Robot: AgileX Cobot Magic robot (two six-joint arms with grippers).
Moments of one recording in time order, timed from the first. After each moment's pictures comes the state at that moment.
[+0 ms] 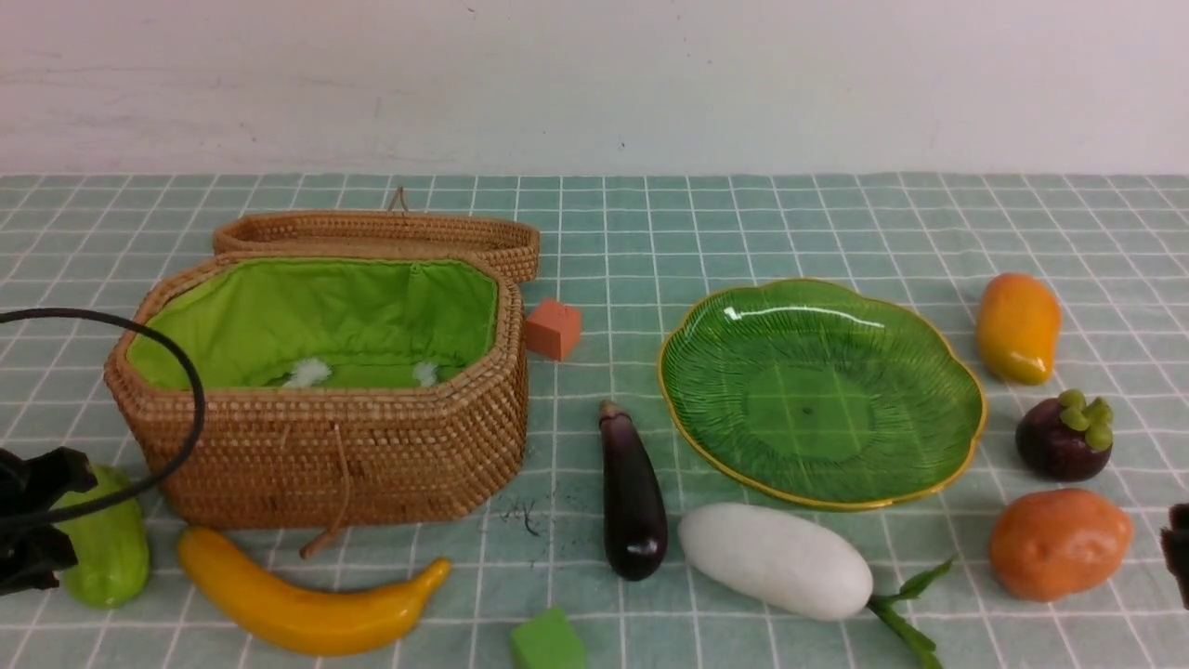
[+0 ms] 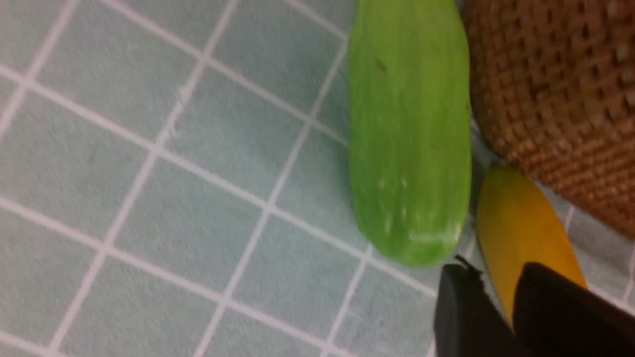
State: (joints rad) right arm 0.37 0.70 -1.06 0.66 1.13 -0.57; left arm 0.32 1.28 -0.65 -0.42 0.46 0.05
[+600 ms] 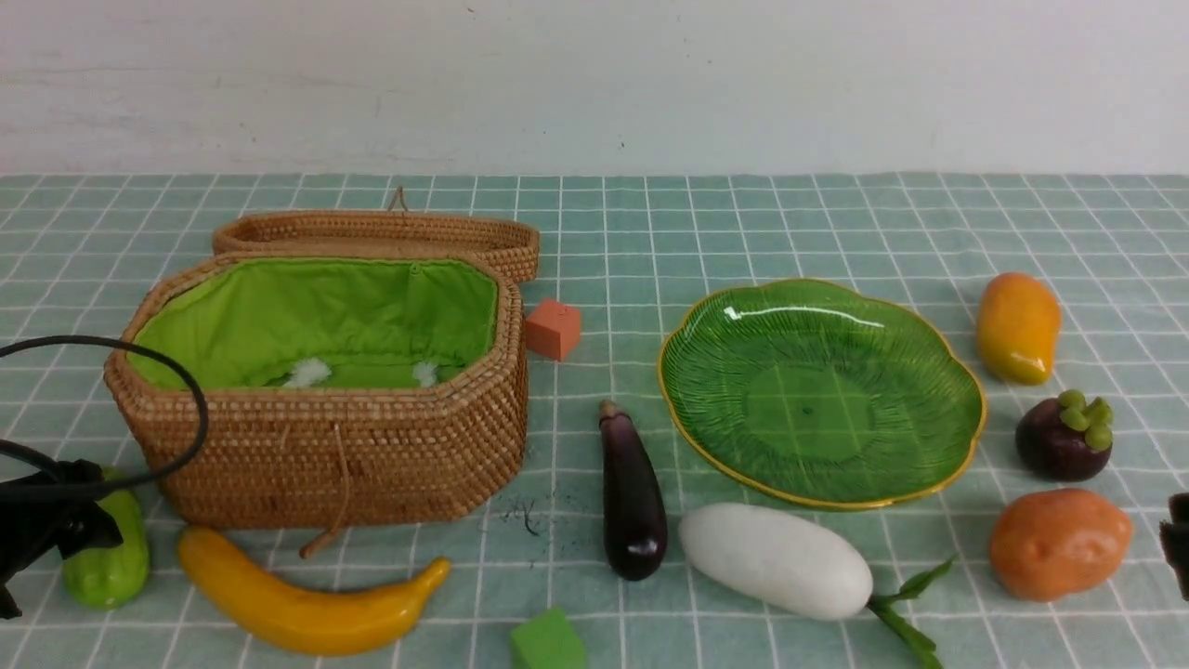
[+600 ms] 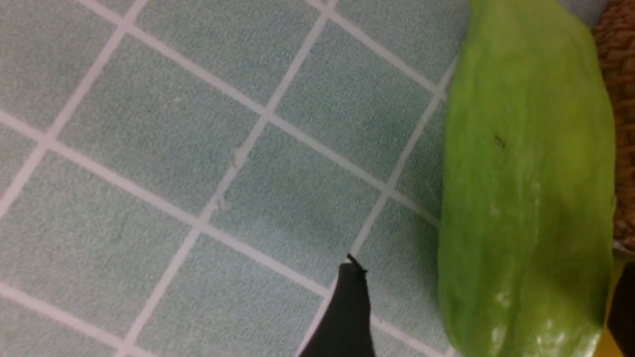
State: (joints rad) right arm 0.37 0.70 -1.06 0.66 1.12 -0.60; left arm 0.32 1.48 -0.65 -0.48 0.28 0.11
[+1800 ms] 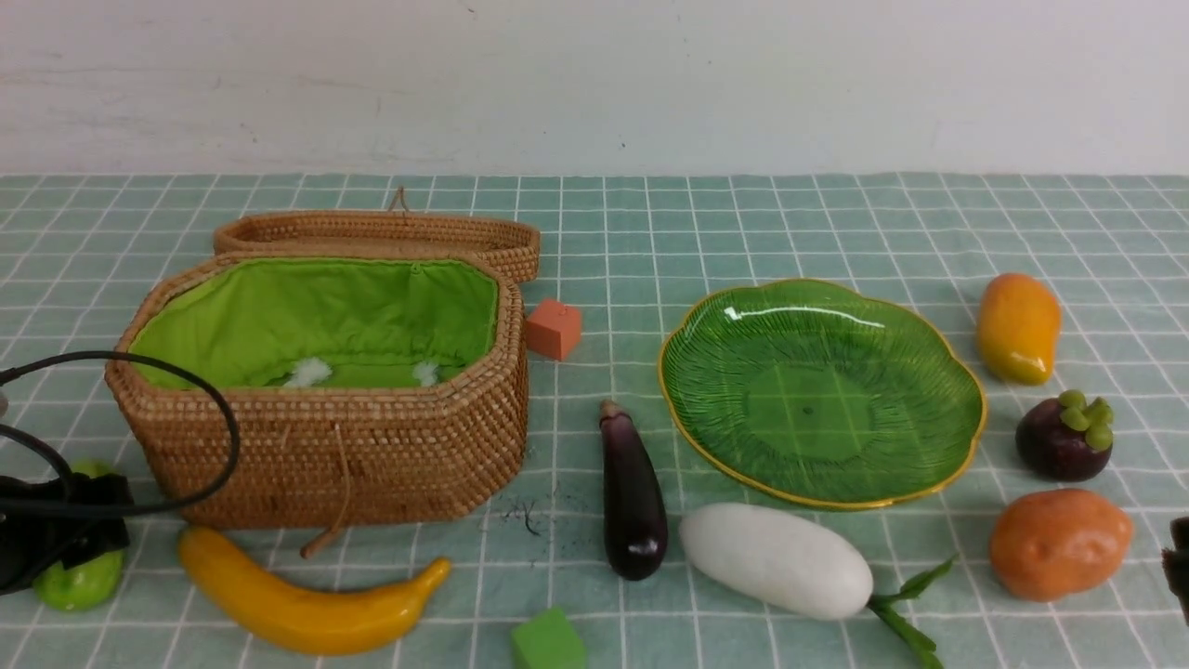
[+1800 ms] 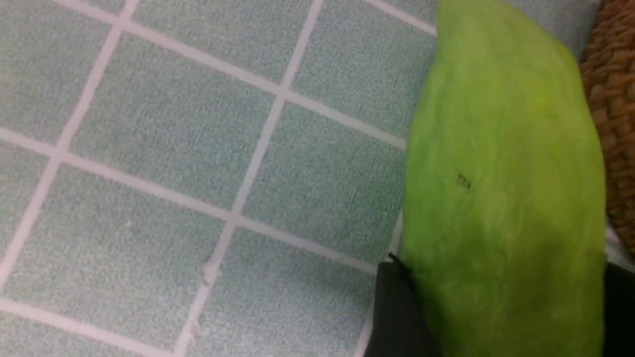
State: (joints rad) right arm 0.37 0.70 -1.06 0.66 1.15 -0.60; left arm 0.32 1.58 -0.65 -0.80 0.17 0.60
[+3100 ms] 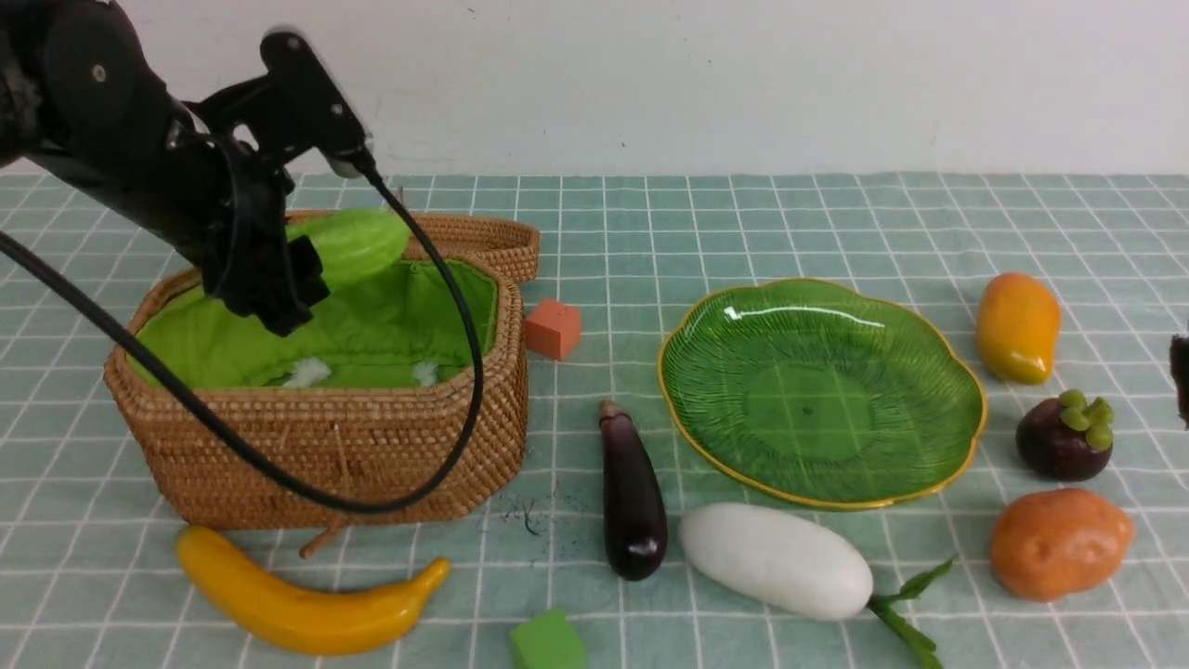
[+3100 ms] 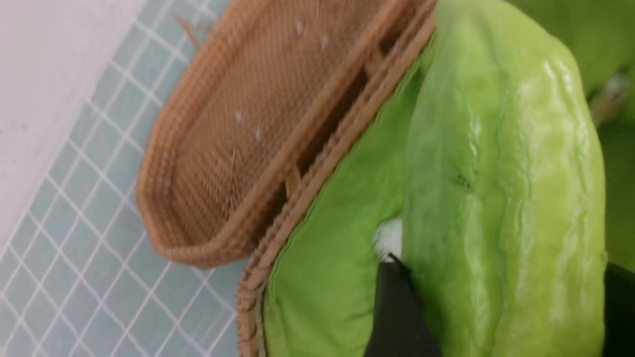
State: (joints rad) right arm 0.37 0.70 -1.06 0.59 0.92 -0.55; left arm -0.18 1.65 -1.39 0.04 0.70 0.80
